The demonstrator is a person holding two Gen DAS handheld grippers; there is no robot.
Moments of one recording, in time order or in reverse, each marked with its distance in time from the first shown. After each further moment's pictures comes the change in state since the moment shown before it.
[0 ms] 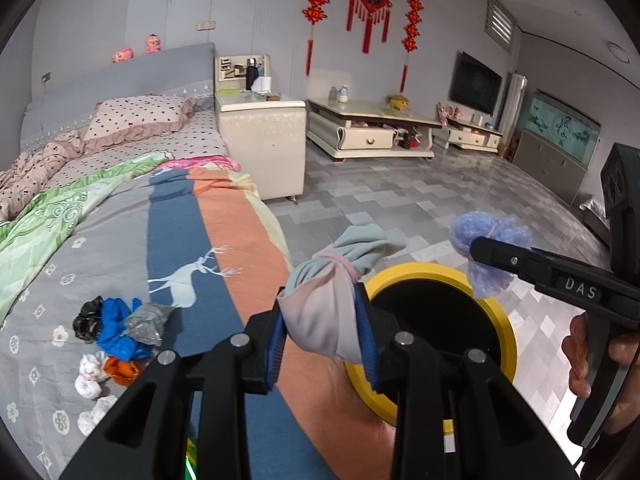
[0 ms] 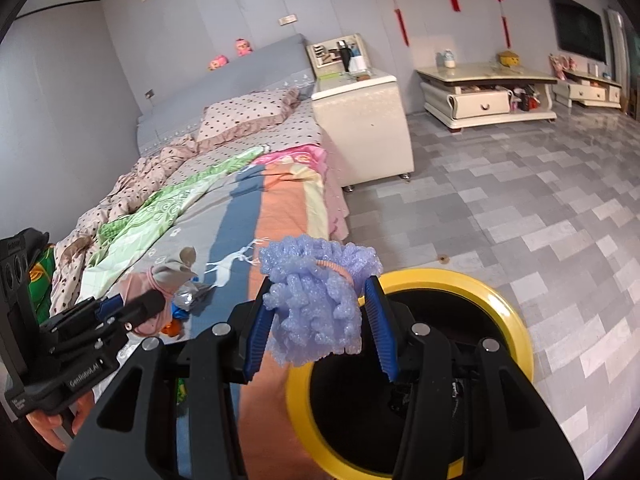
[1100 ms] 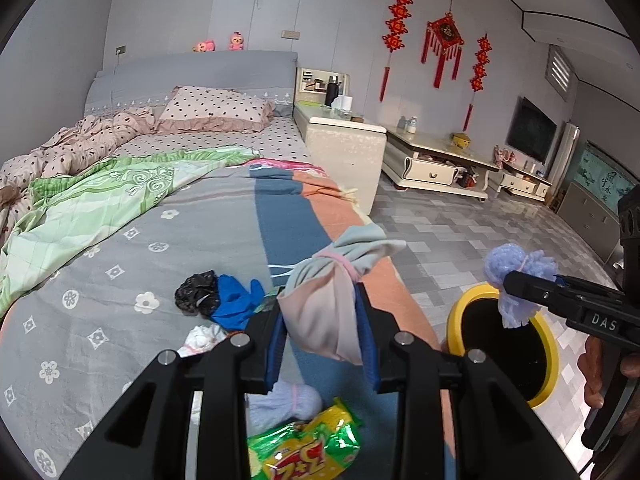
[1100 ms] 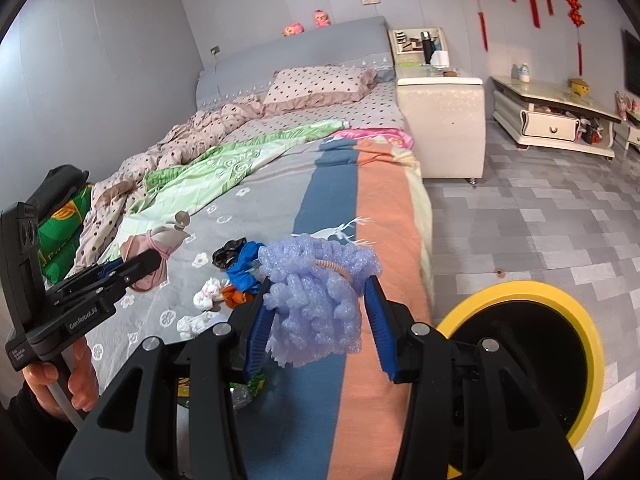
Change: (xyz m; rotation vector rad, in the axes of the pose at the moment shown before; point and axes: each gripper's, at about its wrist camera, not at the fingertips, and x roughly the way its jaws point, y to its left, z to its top) left arm -0.085 0.138 -0.034 -0.180 -0.090 0.156; right arm 0.039 0.150 -0.011 -0.203 0.070 0.156
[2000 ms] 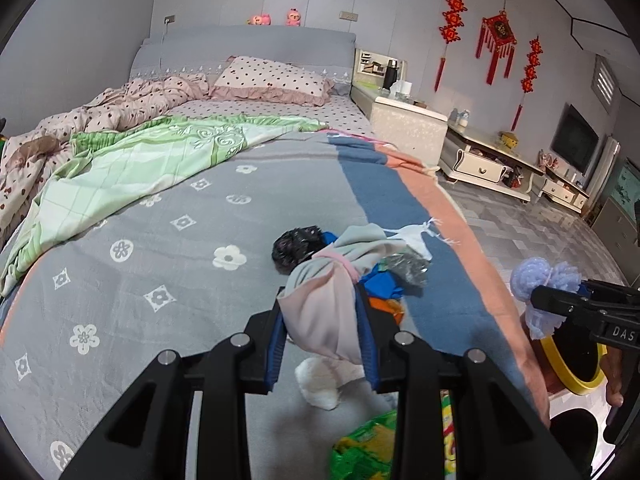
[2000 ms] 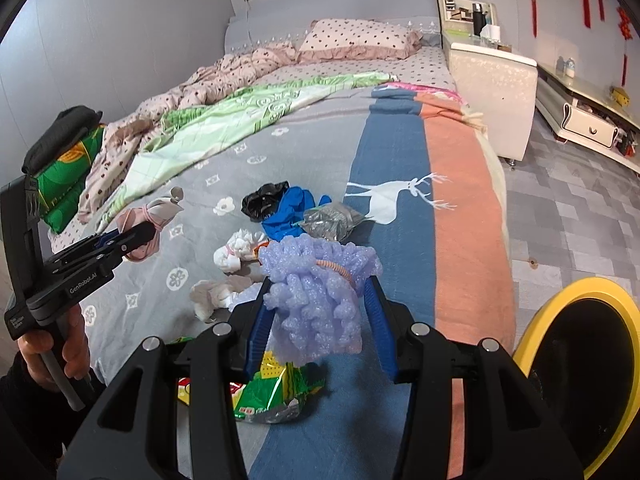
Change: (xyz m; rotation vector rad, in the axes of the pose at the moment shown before) left arm 0.014 0.123 -0.045 -0.101 0.060 0.135; right arm 0.104 0.083 -0.029 -0.114 0.162 0.062
